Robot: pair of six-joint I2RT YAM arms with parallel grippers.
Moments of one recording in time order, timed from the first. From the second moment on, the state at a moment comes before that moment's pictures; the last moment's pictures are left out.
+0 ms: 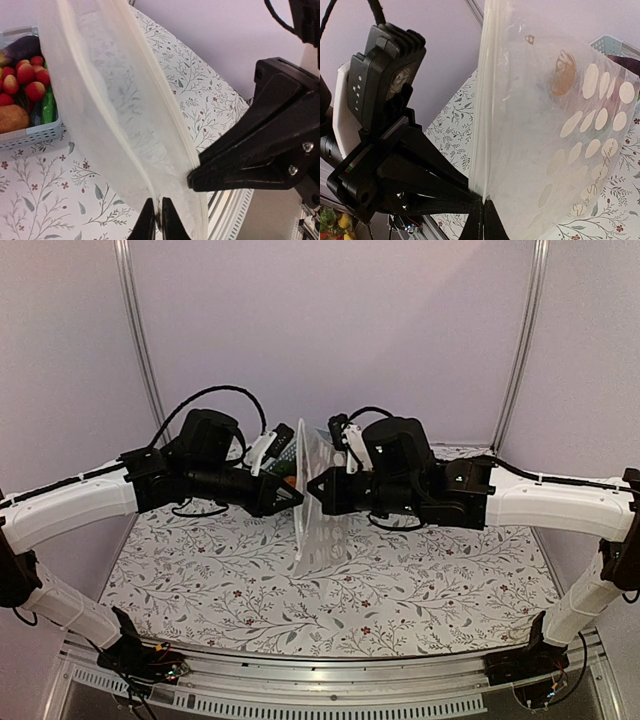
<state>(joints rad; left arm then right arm) -0.82 1.35 1.14 -0.36 0.32 -0.29 1.12 1.57 1.34 -0.16 0.14 0.60</state>
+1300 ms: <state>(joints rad) -0.82 1.22 1.15 -0.51 -0.10 -0.14 1.15 1.59 1.43 -0.46 0.53 0.68</state>
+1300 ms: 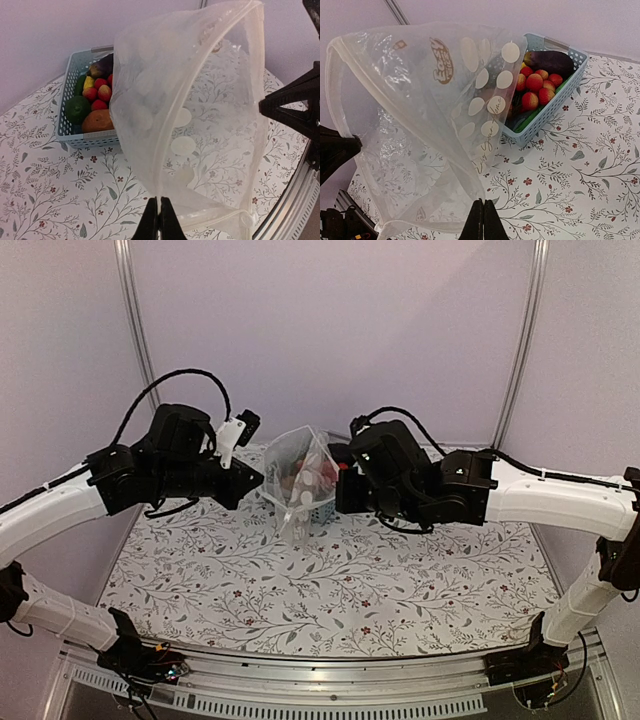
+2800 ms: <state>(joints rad) -0.56 1.11 1.04 -0.66 -0.07 -0.15 0.91 1.79 1.51 -0.41 0.21 0.66</state>
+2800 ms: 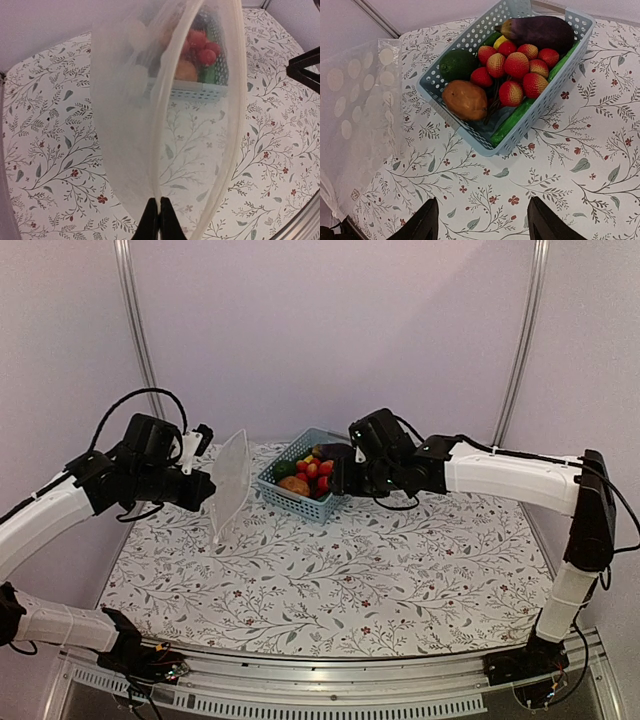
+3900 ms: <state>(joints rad) -0.53 1.10 1.02 -0.64 0.00 -0.16 0.78 2.27 1.81 -0.41 0.18 0.82</state>
